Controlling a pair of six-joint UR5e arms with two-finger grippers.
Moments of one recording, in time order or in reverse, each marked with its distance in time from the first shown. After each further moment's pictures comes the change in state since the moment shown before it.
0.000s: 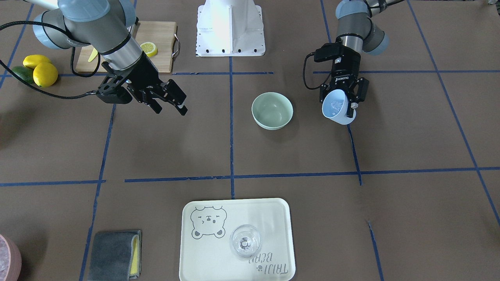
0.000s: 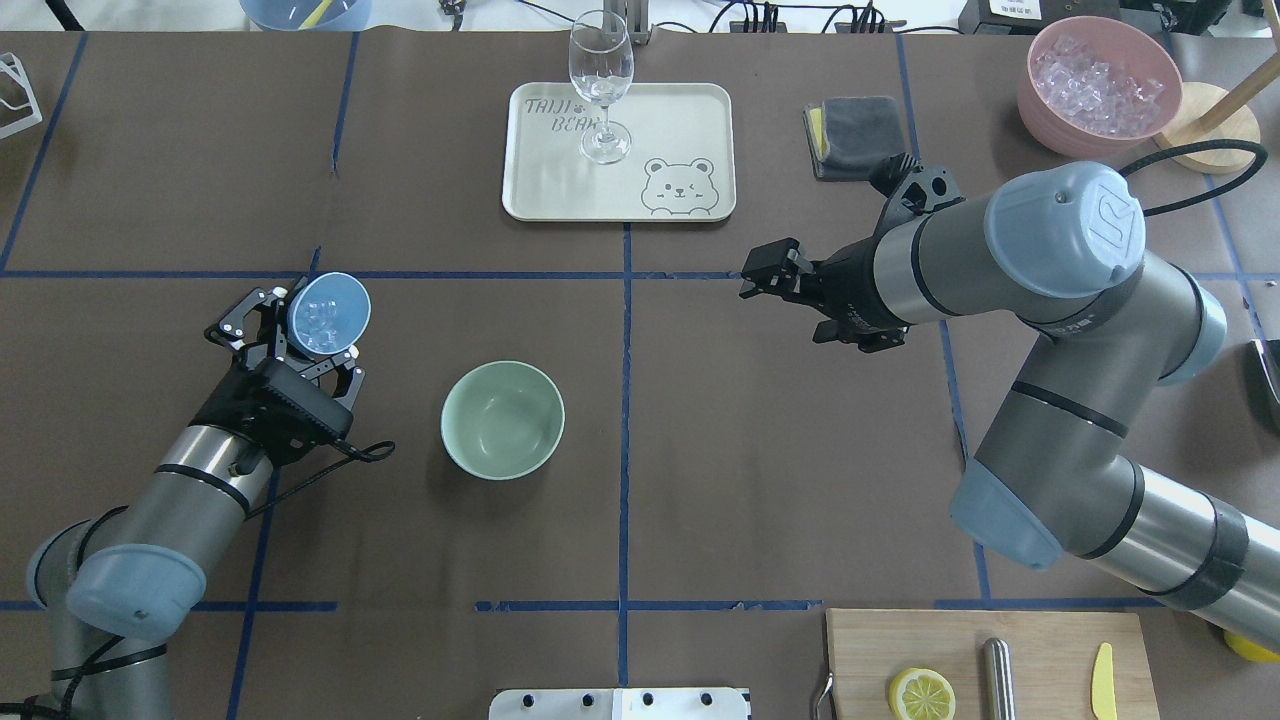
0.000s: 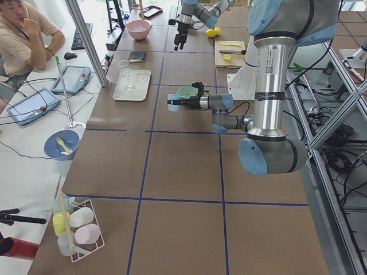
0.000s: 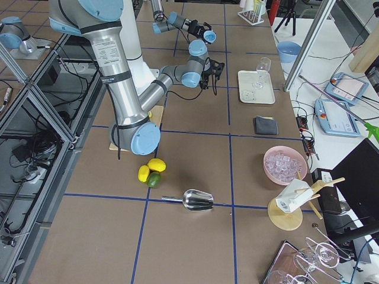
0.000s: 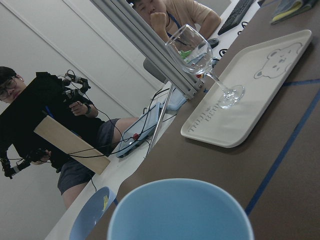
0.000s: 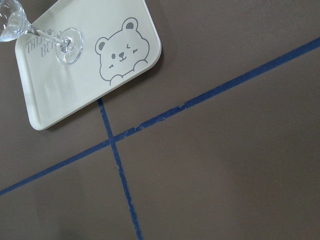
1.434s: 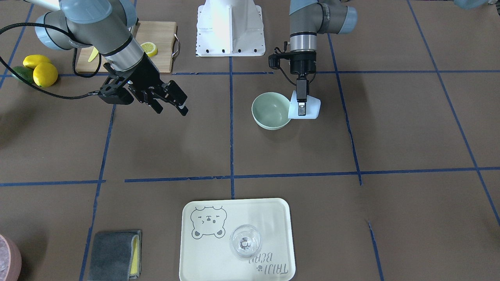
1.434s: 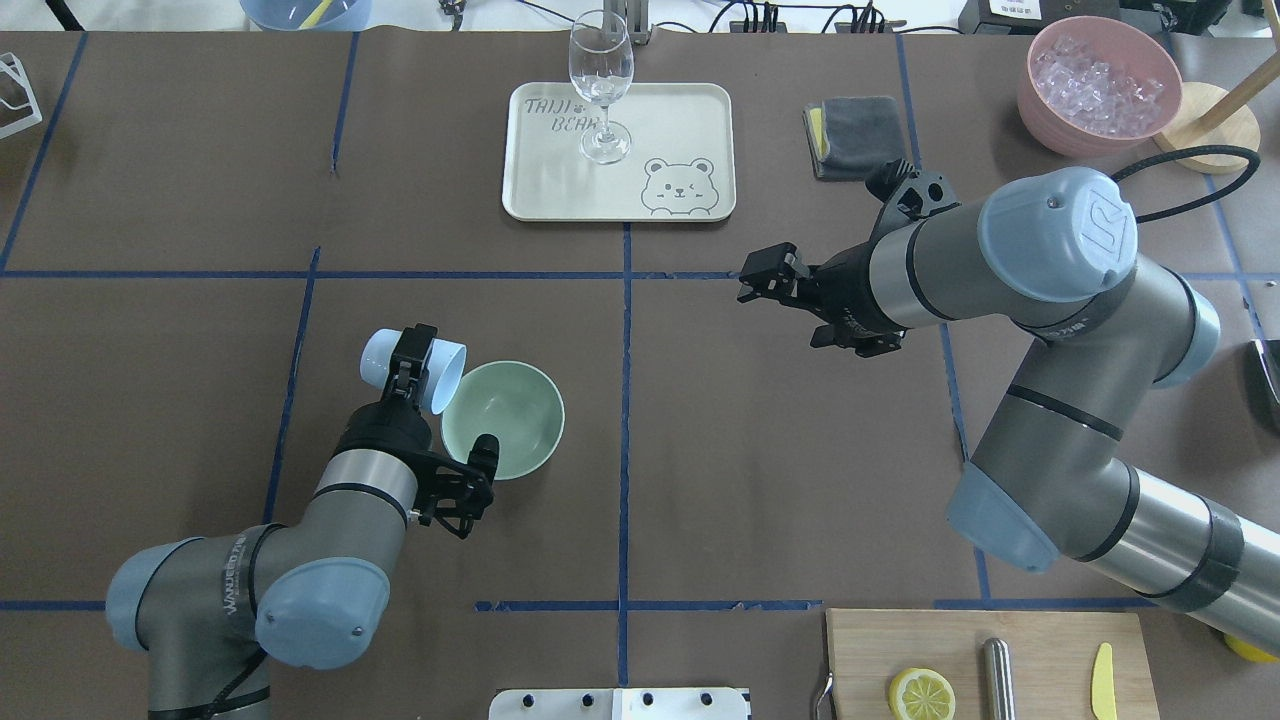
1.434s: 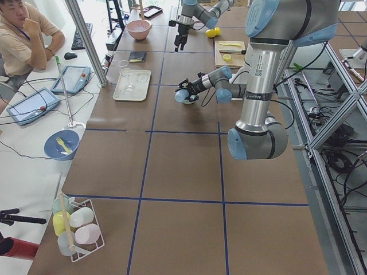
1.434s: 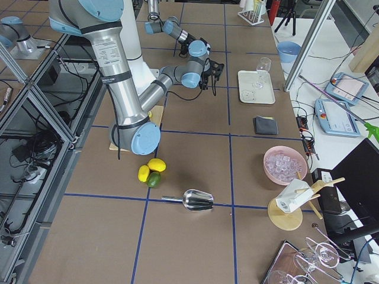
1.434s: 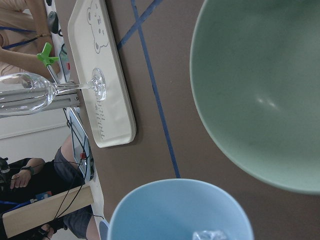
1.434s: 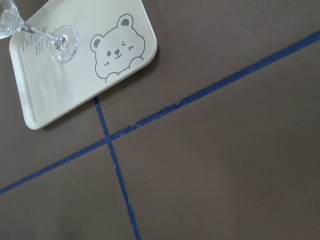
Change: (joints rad) left arm 0.078 -0.206 -0.135 0.786 -0.062 0.535; right arm -0.007 0.001 -0.004 0.000 -0.001 0.012
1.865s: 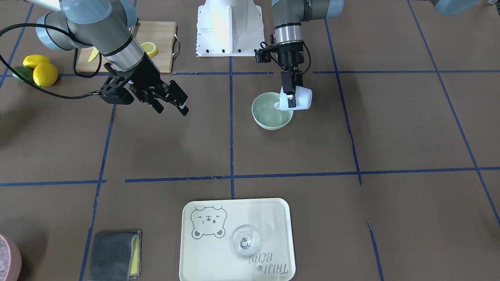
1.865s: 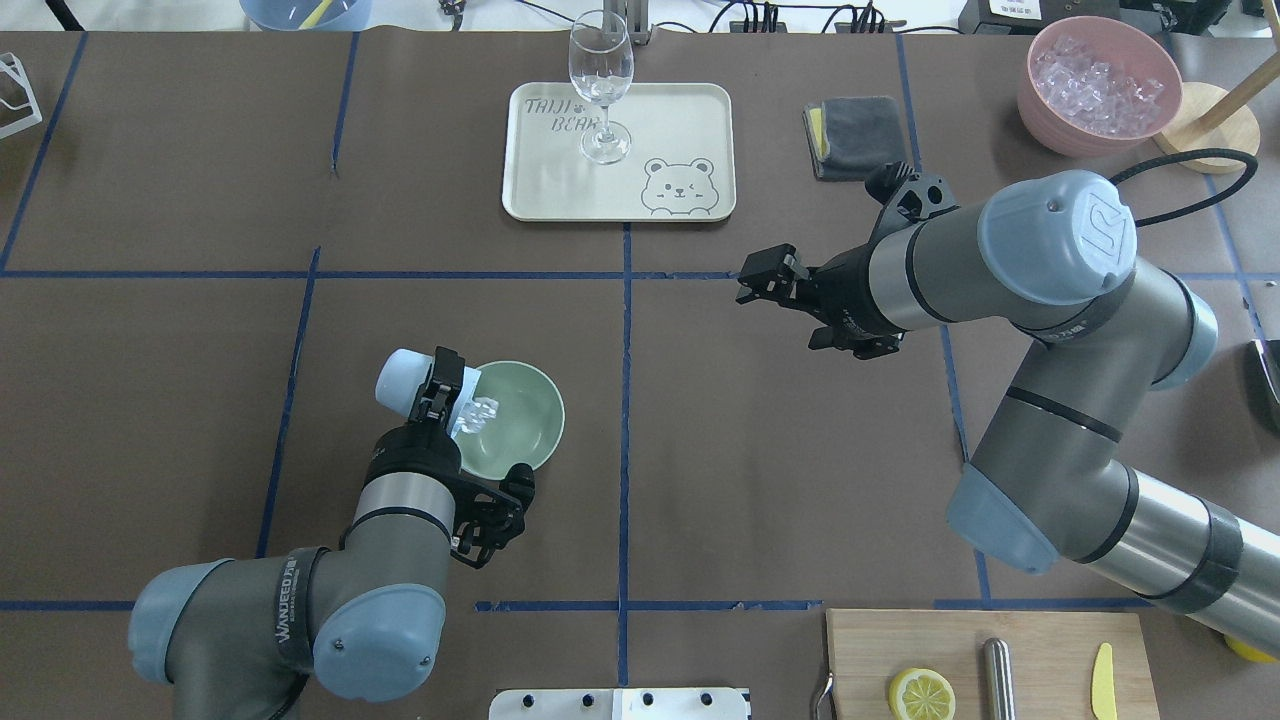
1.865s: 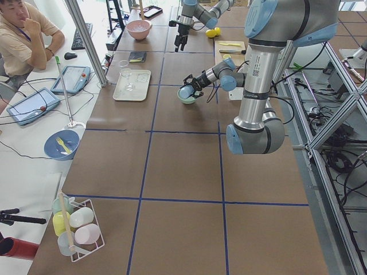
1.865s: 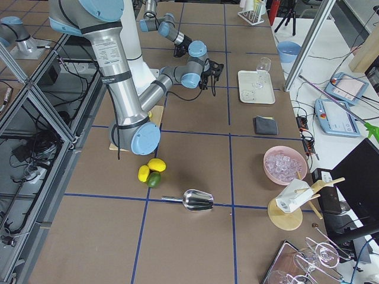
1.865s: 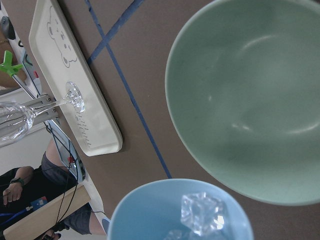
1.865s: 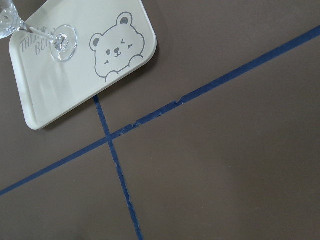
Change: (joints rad) left arm 0.046 -0.067 -0.039 0.298 0.004 -0.001; right arm -0.002 -0.002 -0.005 0.015 0.000 0.020
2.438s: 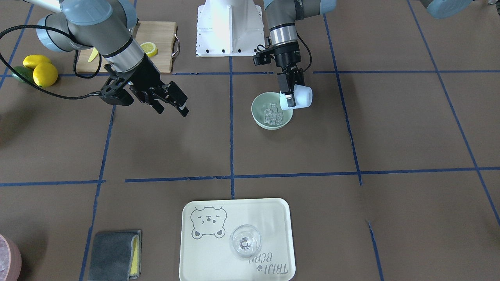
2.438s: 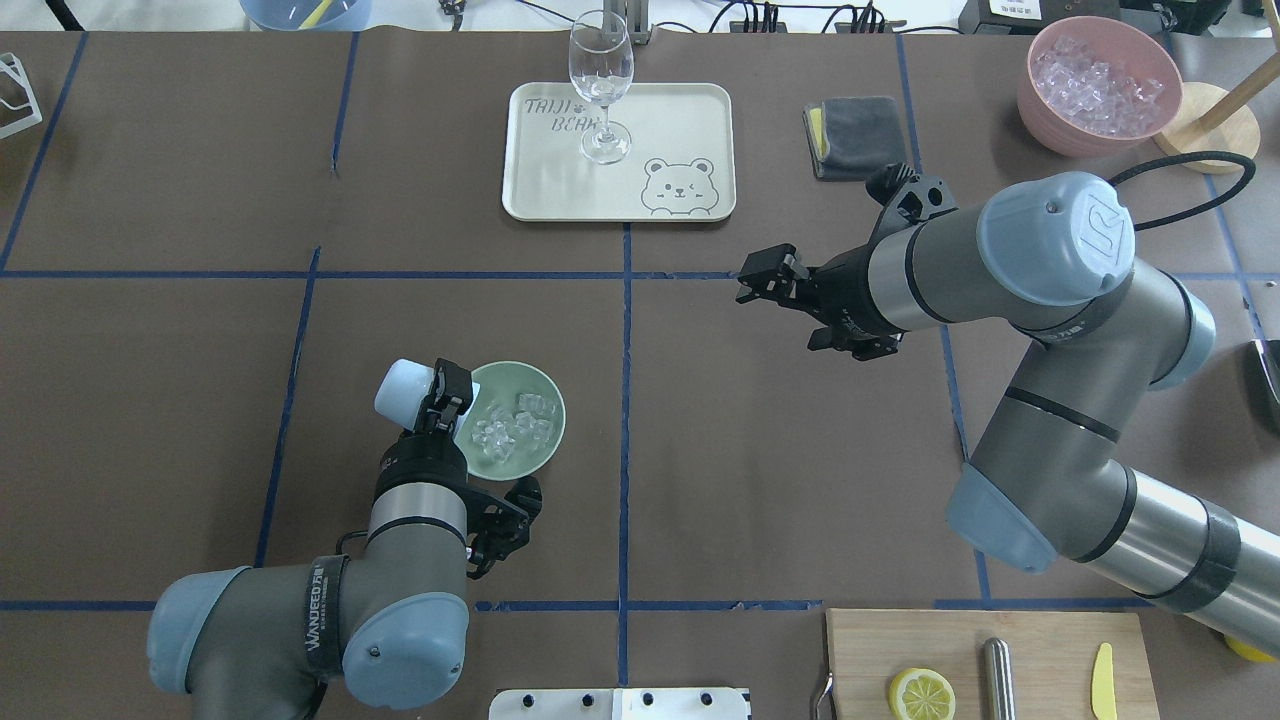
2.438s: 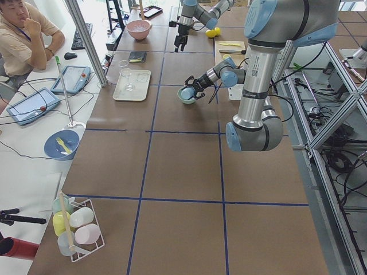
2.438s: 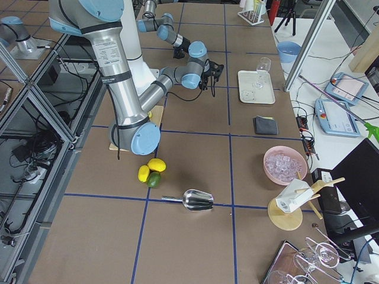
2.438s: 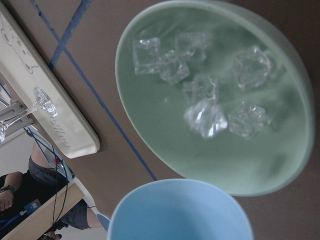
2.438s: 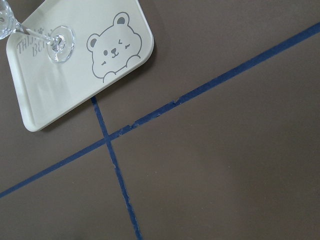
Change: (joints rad) left arm 0.008 -0.034 0.002 0.143 0.000 -0.001; right arm -0.001 -0.001 -0.007 0.007 0.000 0.009
